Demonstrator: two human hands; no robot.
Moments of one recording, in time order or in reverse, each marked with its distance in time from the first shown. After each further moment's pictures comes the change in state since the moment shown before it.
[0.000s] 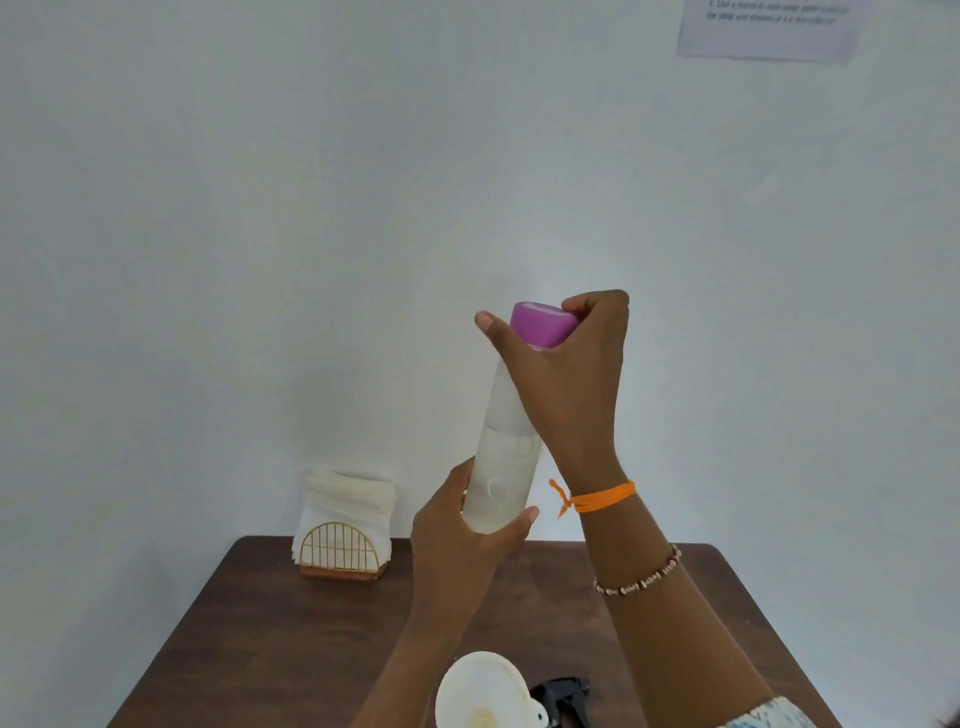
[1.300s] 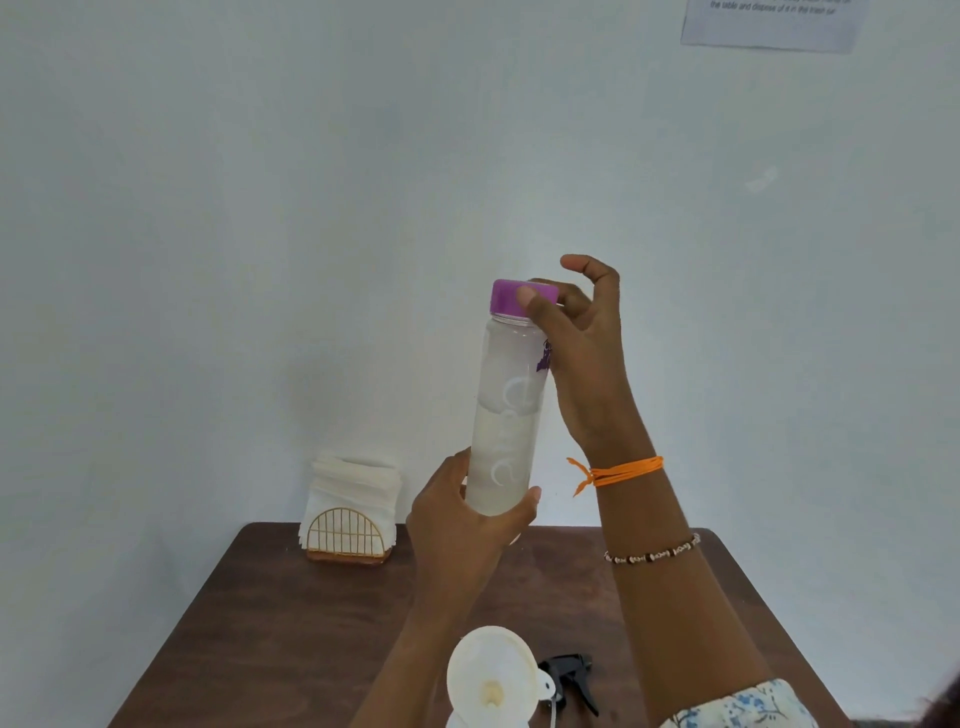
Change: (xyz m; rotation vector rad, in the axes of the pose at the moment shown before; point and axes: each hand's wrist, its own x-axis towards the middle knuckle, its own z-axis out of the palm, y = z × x) left_hand -0.012 0.010 -0.014 0.010 0.036 -0.040; right_hand 0.002 -0.002 -0.011 0.519 -0.331 0.191
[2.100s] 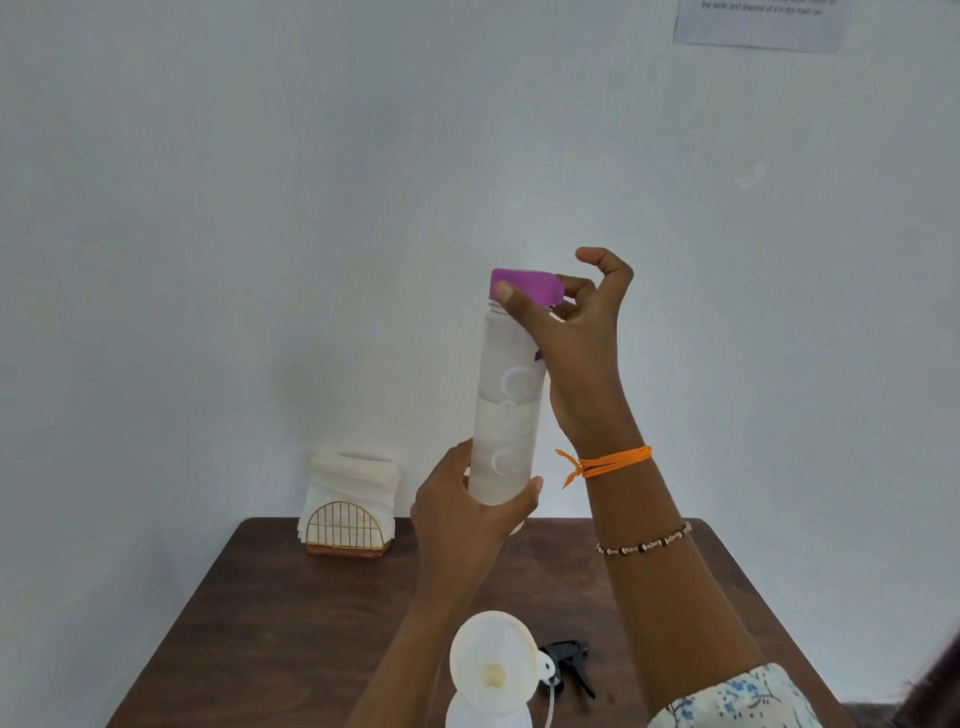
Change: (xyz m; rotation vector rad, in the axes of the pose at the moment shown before) left_hand -0.003 -0.001 -0.002 -0.003 -0.034 -0.006; right_hand -0.008 -0.004 0.011 -0.075 0.109 -0.025
